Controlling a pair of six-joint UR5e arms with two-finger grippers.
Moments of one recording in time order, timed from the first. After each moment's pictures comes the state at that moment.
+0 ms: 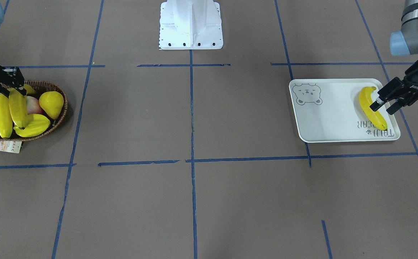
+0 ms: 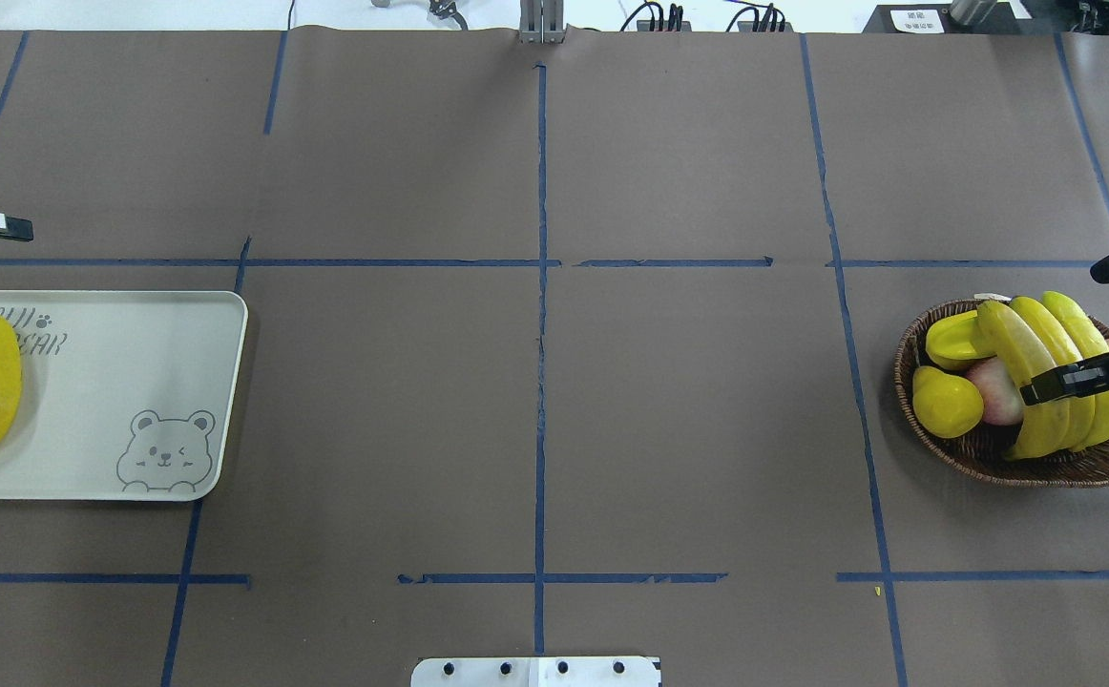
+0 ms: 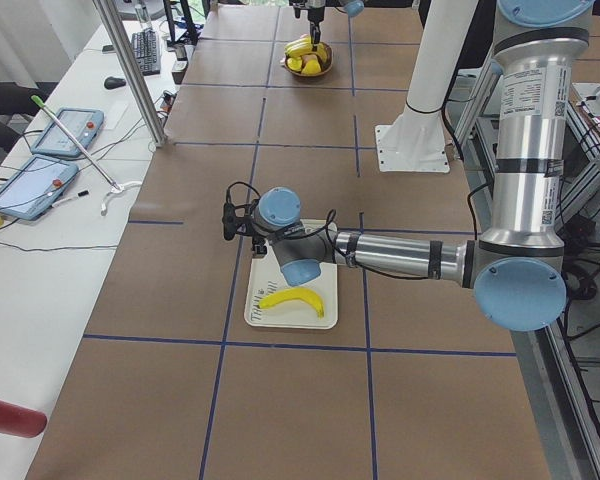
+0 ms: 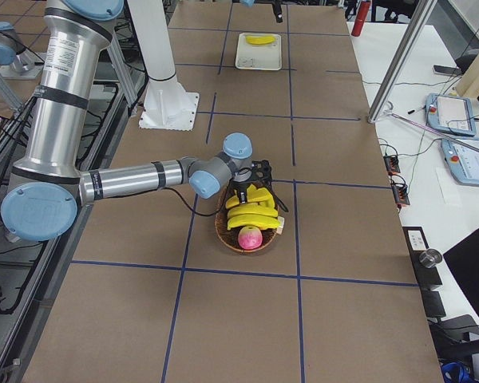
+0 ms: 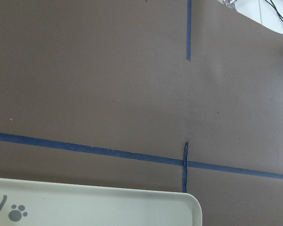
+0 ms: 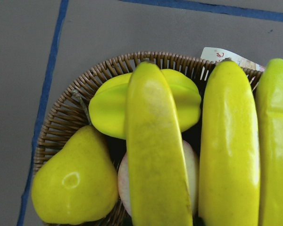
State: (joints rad) left arm -1.19 -1.55 -1.60 -2.66 -2.34 -1.19; right arm 0.96 -1.82 1.91 -1.03 2.21 0.67
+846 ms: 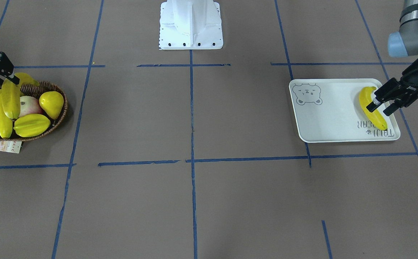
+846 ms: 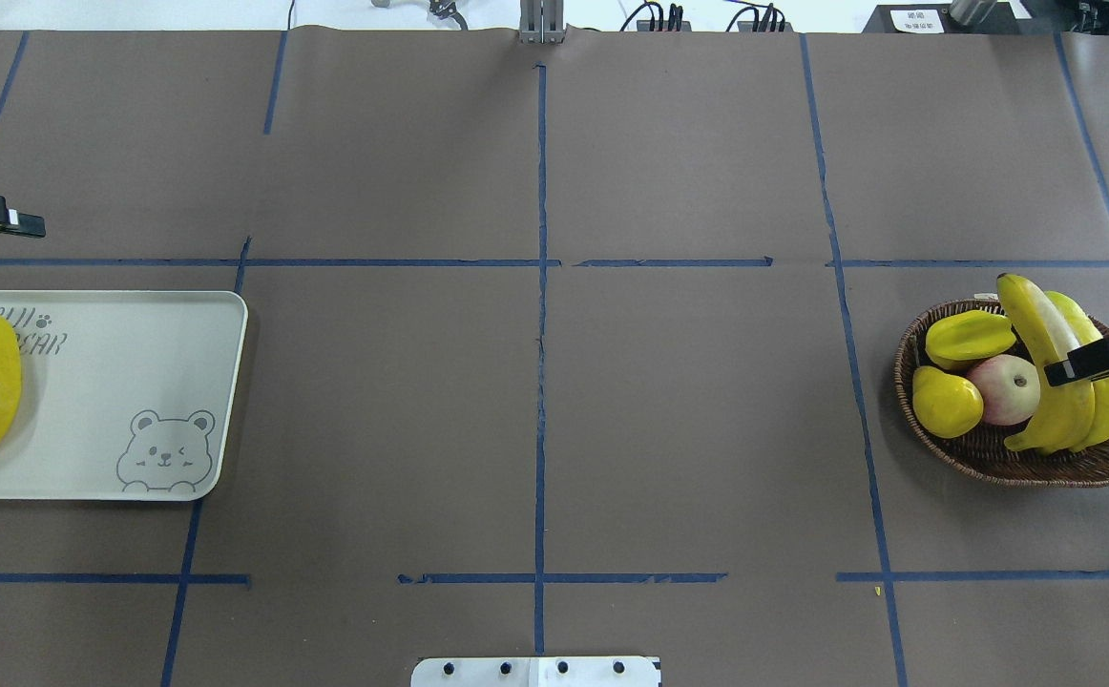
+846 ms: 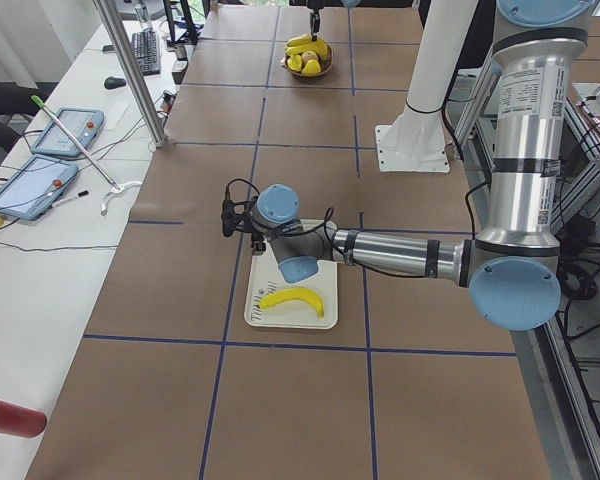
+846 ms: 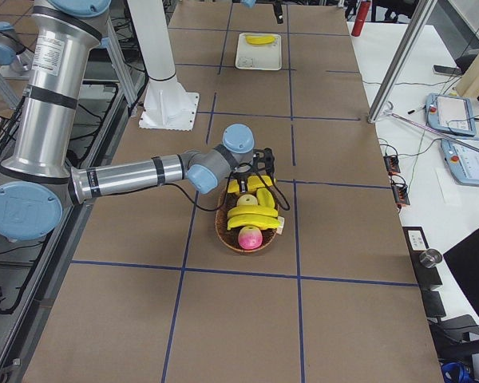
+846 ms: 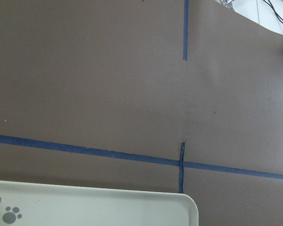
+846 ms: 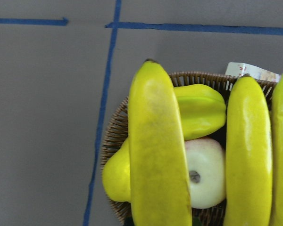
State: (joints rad) left arm -1.17 -1.58 -1.60 -2.66 -2.34 -1.20; right arm 1.11 -1.82 1.99 -1.03 2.45 0.67
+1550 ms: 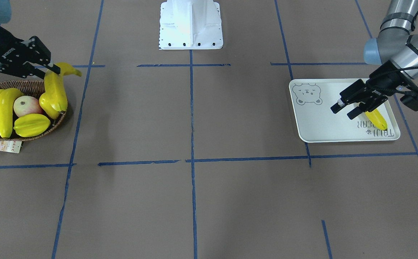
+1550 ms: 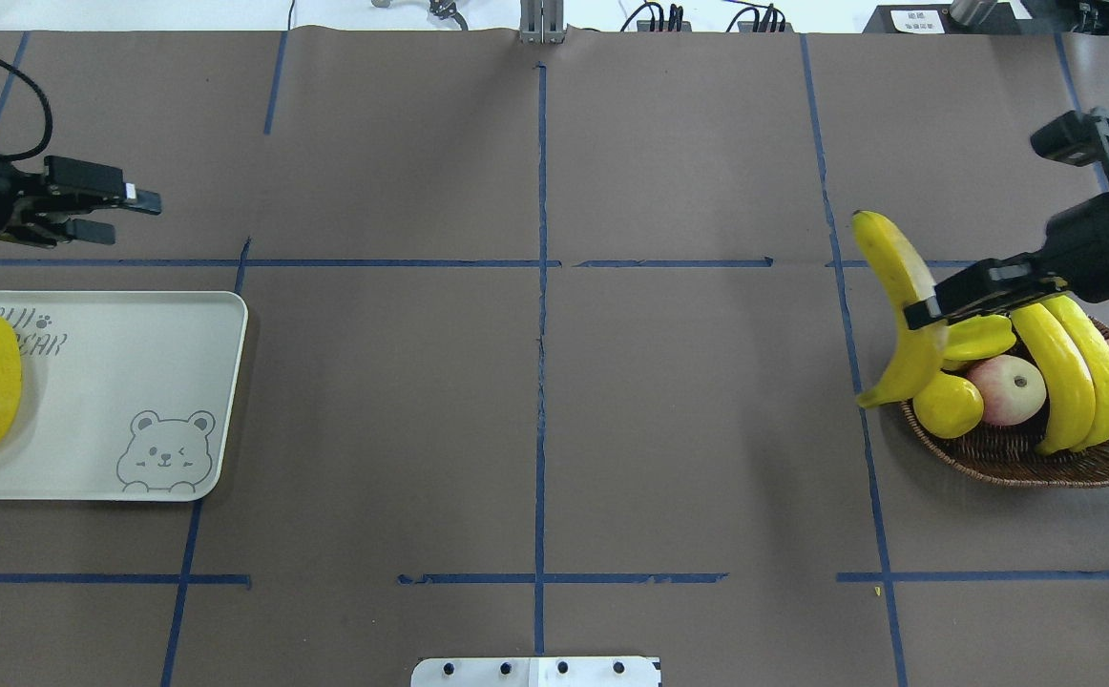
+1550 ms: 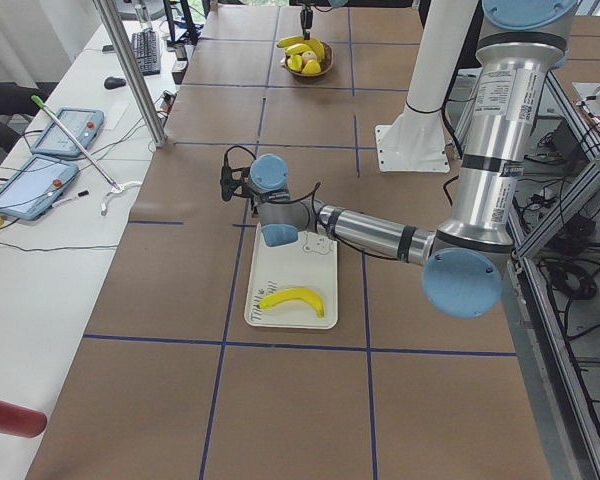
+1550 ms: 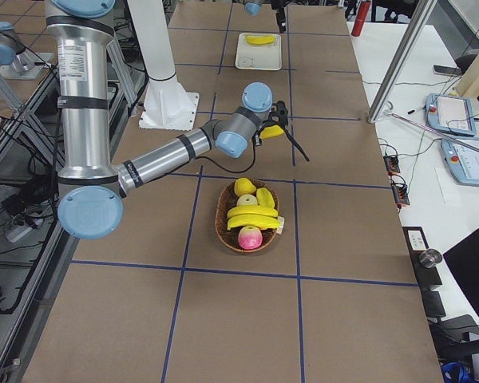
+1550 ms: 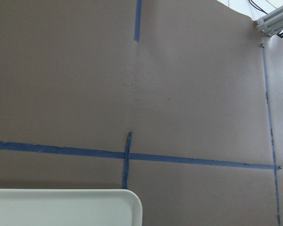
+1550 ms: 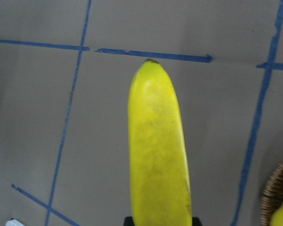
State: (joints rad) left arm -1.07 -1.75 -1.61 -2.70 -2.34 -1.44; right arm 1.01 -1.51 2.01 -1.03 2.52 0.92
